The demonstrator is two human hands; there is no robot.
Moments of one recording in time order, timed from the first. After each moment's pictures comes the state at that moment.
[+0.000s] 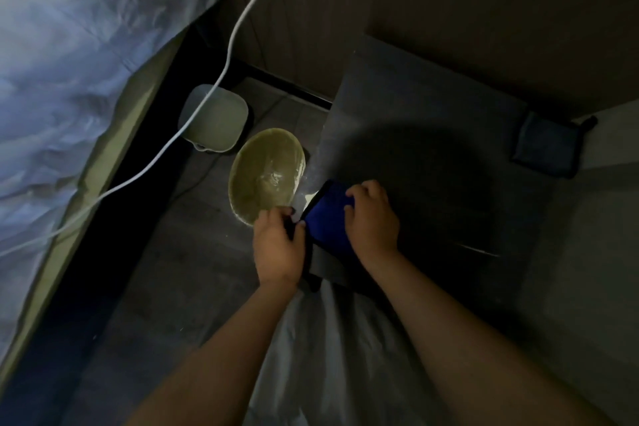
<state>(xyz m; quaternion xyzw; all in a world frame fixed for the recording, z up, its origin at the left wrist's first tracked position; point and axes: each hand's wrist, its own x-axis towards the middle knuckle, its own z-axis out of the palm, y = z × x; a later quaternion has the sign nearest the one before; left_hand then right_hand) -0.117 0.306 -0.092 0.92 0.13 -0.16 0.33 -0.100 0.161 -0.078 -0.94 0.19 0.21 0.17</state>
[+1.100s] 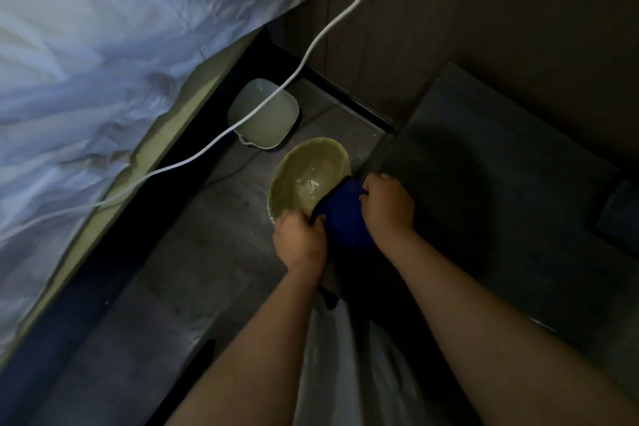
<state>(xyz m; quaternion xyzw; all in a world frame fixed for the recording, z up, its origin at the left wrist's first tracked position) -0.063 0.328 -0.118 0.87 0.34 -0.18 0.31 -0.010 0.209 -0.100 -0.96 0.10 0.25 0.13</state>
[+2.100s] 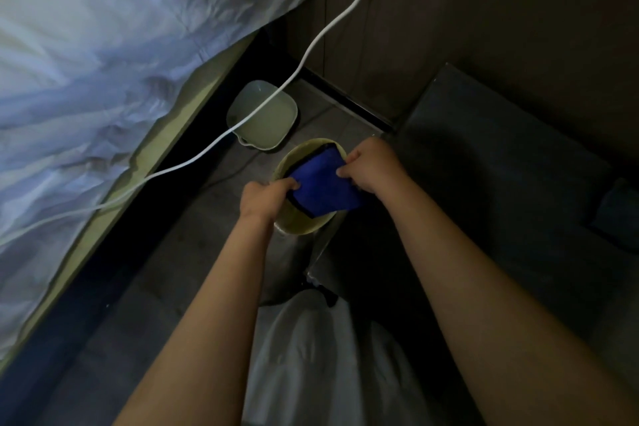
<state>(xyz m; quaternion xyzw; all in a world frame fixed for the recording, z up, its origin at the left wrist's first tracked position) 0.001 0.385 -0.074 0.69 0.45 -0.27 0.50 0.047 0.229 -0.047 -0.84 0.19 0.38 0.32</state>
